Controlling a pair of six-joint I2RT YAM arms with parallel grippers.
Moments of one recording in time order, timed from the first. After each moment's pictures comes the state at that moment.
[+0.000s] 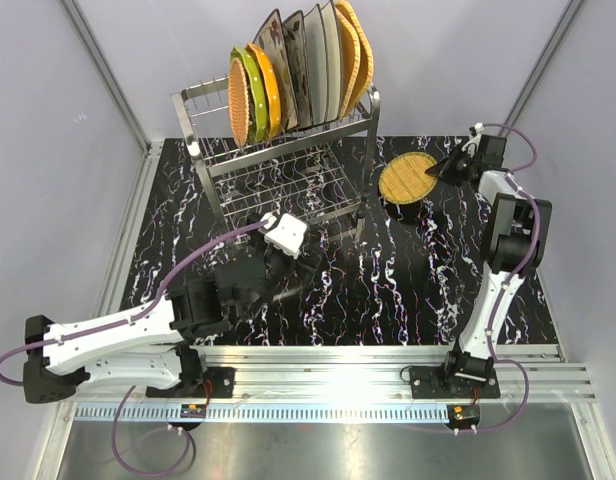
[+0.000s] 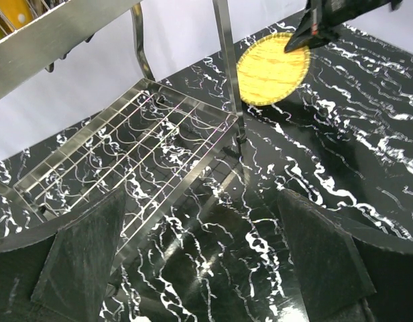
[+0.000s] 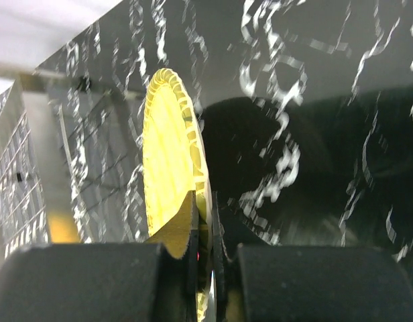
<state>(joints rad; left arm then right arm) -1.25 0.98 0.93 -0.06 -0.74 0.09 -0.21 2.19 1.63 -0.09 -0.57 0.42</state>
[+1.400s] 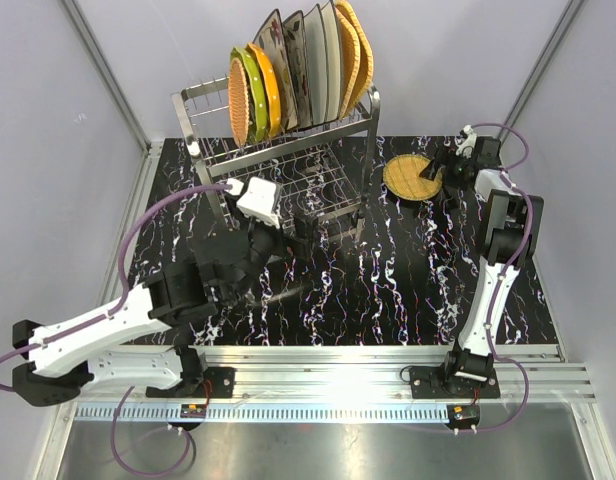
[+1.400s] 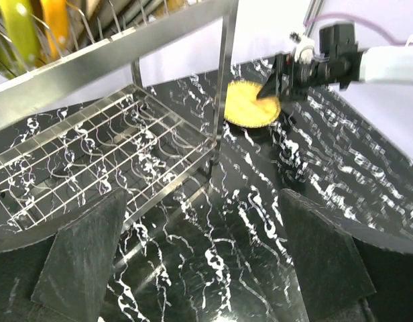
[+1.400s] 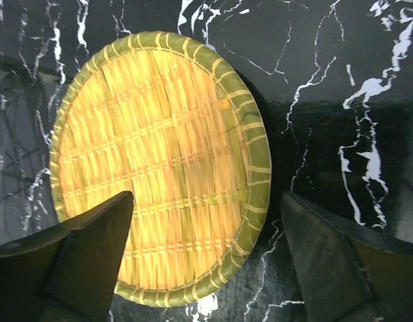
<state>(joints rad) -1.20 1.01 1.17 -0.25 -0.72 -0.15 -0.21 2.35 1.78 -0.15 -0.48 0.16</state>
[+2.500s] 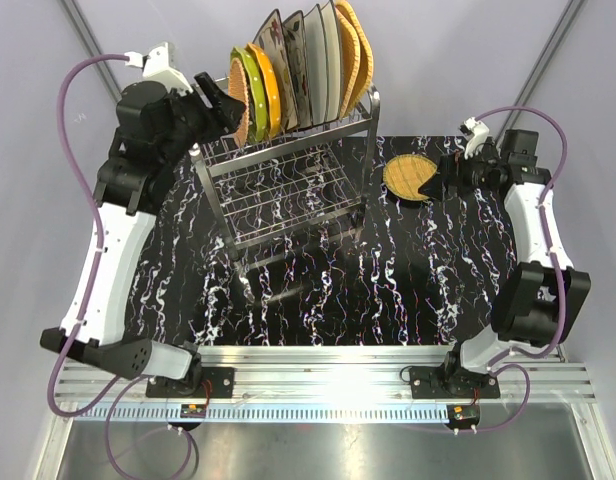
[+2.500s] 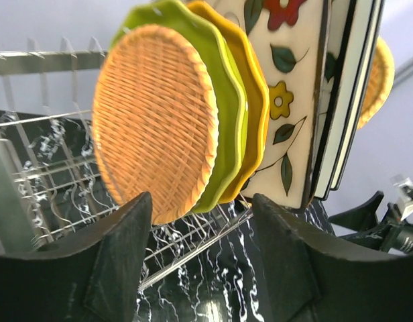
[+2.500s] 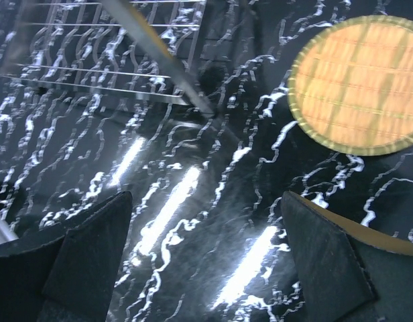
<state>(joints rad) -0.31 1.37 1.87 -0.61 0.00 -0.48 -0.20 1.60 1.45 -0.63 -0.83 -0.31</state>
